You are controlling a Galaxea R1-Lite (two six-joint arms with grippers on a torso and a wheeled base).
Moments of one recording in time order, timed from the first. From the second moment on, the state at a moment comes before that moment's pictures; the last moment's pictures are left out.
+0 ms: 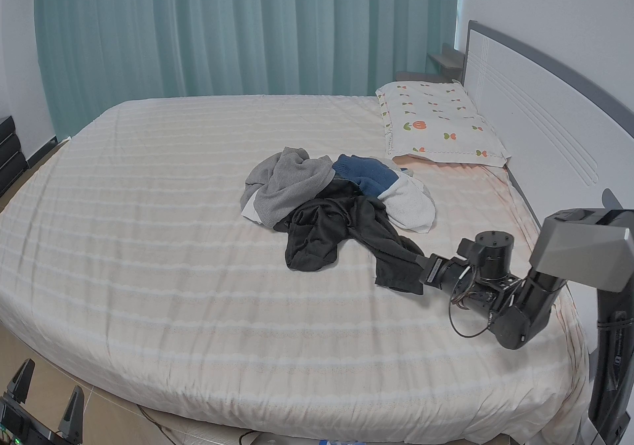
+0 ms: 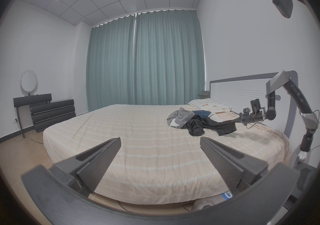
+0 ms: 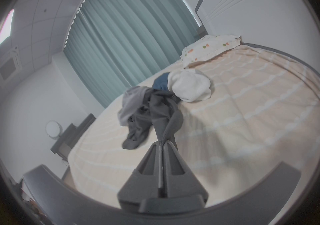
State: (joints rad) left arm 0.00 0.02 -0.02 0.01 -0.02 0.01; right arm 0.35 2.25 -0.67 -1.34 0.02 0.59
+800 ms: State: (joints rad) left arm -0.01 0.32 -0.23 -0.11 -0.14 0.05; right arm 0.50 1.68 -0.31 -1.37 0.01 0.67
